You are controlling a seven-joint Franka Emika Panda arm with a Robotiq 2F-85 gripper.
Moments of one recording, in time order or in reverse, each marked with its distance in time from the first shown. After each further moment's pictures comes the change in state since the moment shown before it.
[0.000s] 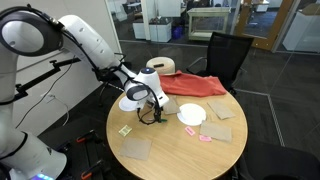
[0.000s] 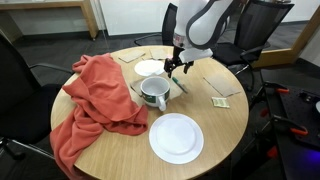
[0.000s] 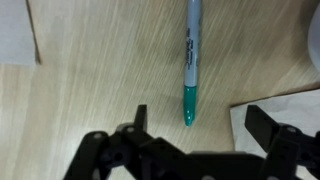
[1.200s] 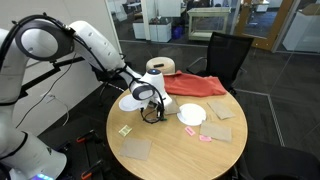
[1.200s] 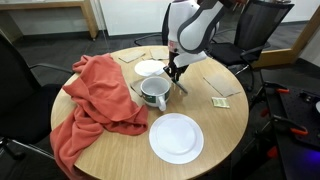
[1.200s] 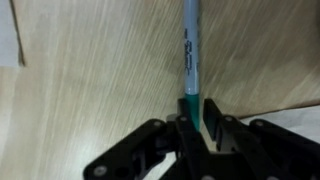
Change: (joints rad) arm 0.014 0.091 -0.011 0.116 -0.005 -0.107 0.011
